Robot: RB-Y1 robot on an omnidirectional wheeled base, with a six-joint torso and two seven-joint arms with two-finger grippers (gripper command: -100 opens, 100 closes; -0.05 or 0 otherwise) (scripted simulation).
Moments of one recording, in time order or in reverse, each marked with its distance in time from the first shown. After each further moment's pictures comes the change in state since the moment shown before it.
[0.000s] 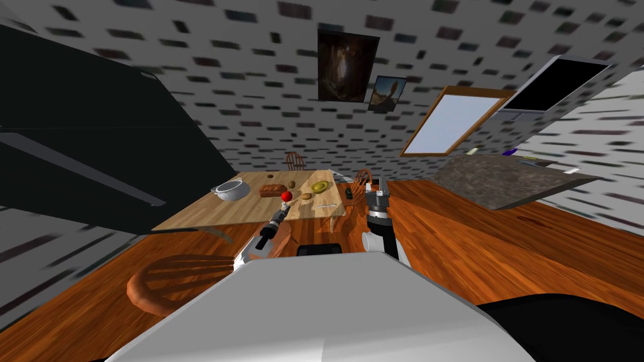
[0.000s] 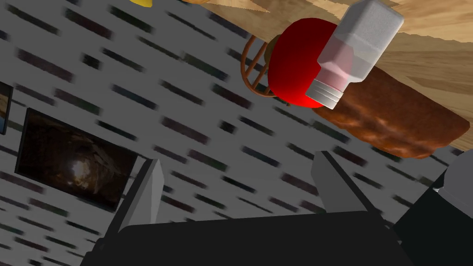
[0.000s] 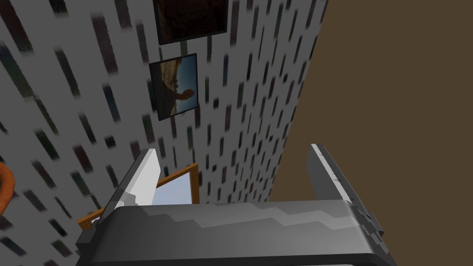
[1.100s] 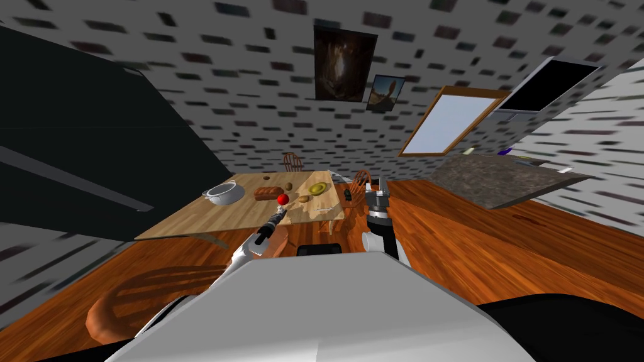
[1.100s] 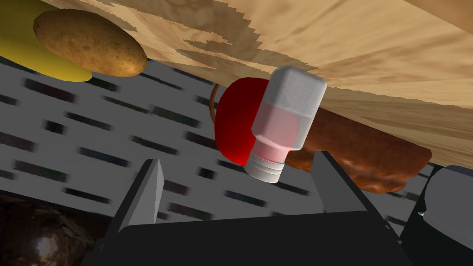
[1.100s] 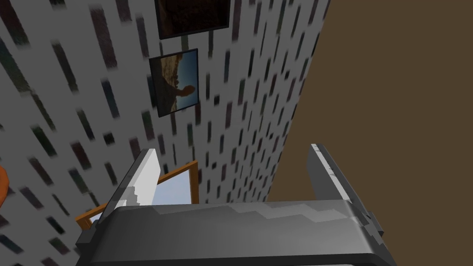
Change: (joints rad) left arm -0.147 0.079 -0.029 0.293 -0.015 0.065 0.012; right arm 0.000 0.000 0.000 0.000 0.000 0.000 0.000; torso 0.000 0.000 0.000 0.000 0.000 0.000
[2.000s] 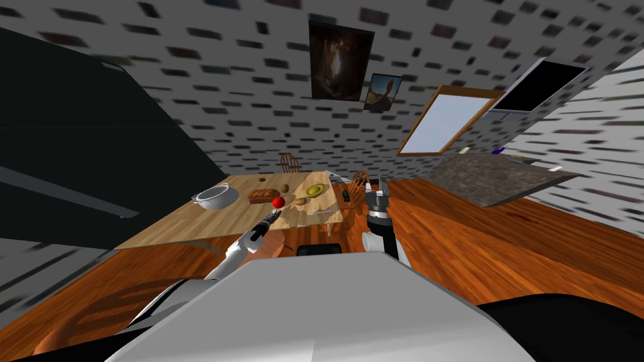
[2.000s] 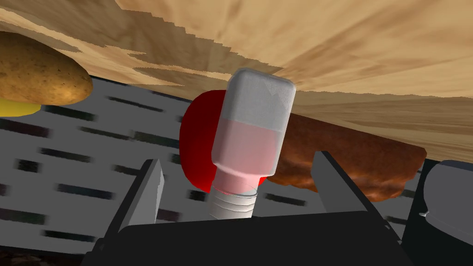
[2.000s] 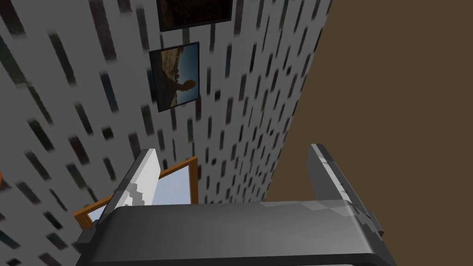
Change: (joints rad) left arm -0.100 0.081 -0.018 0.176 -0.003 0.032 0.018; right arm 0.000 0.000 0.000 0.000 0.000 0.000 0.000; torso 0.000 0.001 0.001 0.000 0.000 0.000
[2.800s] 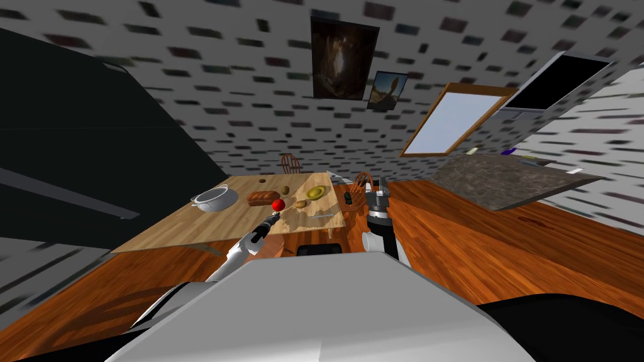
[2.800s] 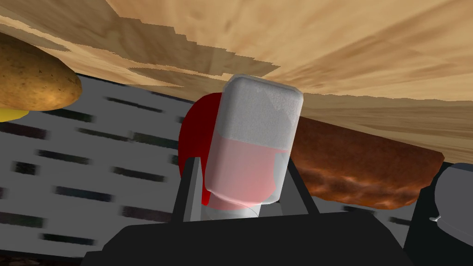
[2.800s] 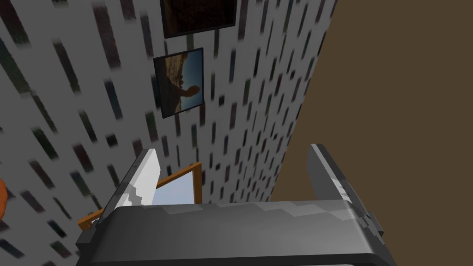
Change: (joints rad) left arm 0.016 -0.023 0.015 -0.001 -0.006 -0.020 -0.032; right arm 0.000 0.000 0.000 0.000 0.000 0.000 0.000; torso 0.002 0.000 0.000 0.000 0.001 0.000
